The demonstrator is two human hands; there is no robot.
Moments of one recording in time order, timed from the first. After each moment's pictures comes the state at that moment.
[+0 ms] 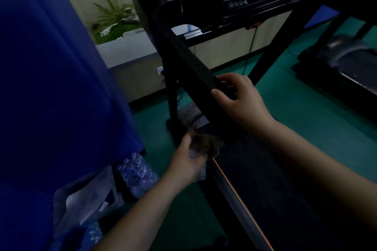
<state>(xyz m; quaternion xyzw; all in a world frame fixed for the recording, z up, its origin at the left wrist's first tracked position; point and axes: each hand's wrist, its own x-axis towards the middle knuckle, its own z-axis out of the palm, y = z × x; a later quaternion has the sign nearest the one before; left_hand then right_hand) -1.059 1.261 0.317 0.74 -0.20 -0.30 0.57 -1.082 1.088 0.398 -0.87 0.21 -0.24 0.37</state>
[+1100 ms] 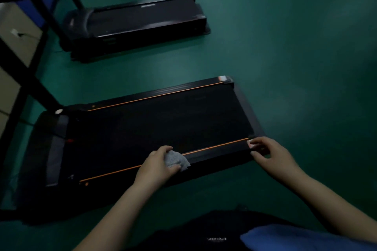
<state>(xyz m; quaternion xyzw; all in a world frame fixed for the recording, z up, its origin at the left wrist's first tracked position) -1.376 1.233 0.244 0.62 -0.70 -0.36 0.00 -1.684 1.332 0.246 -0.47 0.77 -0.26 0.34</state>
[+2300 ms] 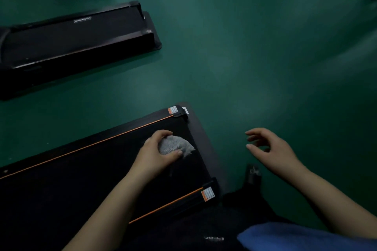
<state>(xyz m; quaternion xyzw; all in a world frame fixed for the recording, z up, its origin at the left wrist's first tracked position) -1.811 0.956 0.249 0.53 -0.73 -0.43 0.08 -2.088 1.105 0.257 -0.41 0.78 -0.35 0.32</state>
